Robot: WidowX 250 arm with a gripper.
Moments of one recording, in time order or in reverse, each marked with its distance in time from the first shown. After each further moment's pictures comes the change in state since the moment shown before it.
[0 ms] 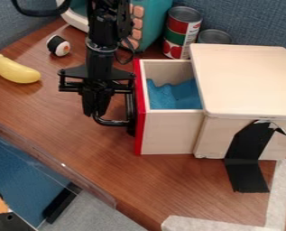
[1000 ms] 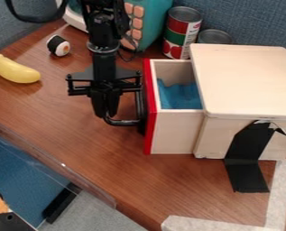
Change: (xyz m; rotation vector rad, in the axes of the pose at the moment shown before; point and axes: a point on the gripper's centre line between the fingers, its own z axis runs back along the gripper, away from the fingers) arm 0.000 -0.017 -0.002 -0.157 0.023 -0.045
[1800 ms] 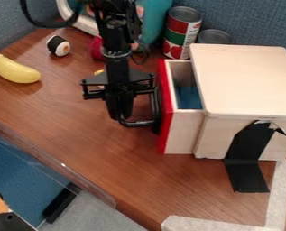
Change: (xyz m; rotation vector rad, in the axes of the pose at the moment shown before) arm -0.002 -0.016 -0.005 -0.033 0.004 -0.019
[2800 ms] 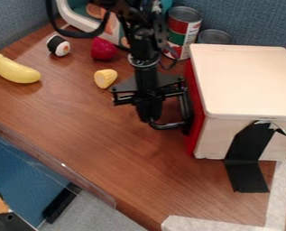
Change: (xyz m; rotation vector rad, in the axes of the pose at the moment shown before) arm -0.009 -0.042 -0.008 -0.101 -0.040 -0.020
